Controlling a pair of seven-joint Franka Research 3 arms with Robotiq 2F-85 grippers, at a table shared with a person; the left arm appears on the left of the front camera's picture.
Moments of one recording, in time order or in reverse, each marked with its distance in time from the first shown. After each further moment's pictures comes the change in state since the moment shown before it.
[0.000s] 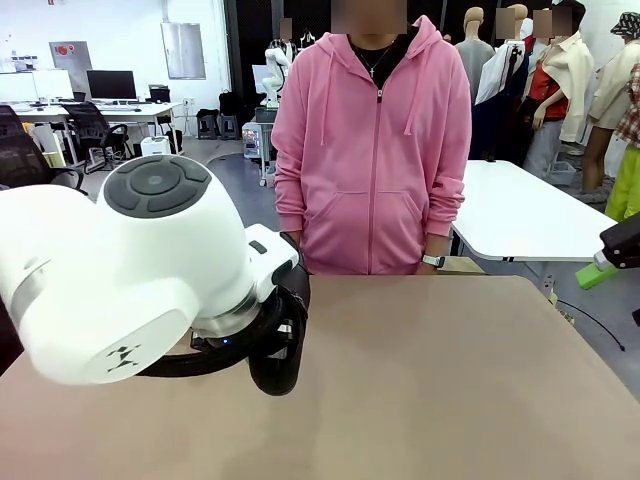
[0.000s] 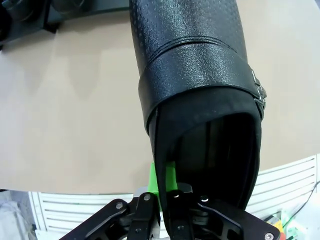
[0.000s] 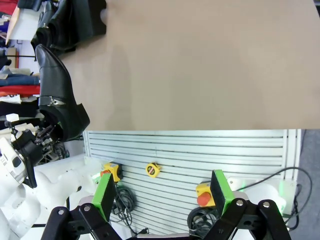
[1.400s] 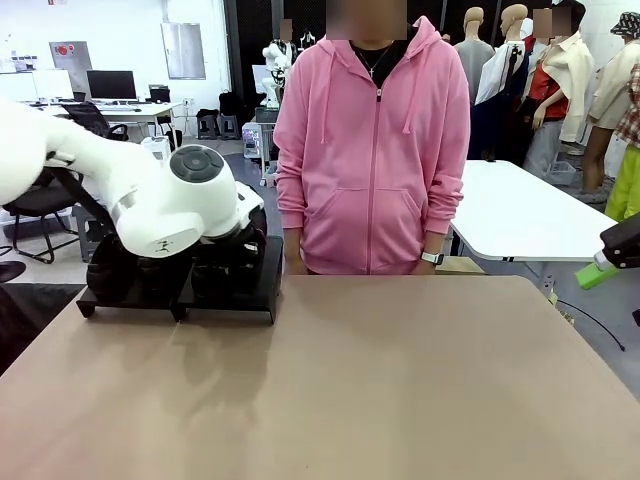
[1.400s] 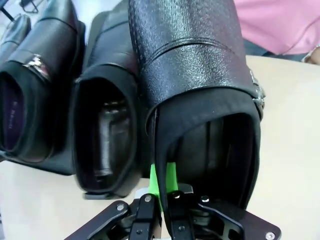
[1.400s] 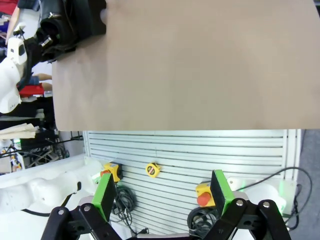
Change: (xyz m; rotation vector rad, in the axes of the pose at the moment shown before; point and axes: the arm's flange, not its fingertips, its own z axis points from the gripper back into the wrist) left arm 0.226 0.084 -0.176 0.125 -0.141 0.057; right arm 0.000 0.000 0.000 0.000 0.000 0.000
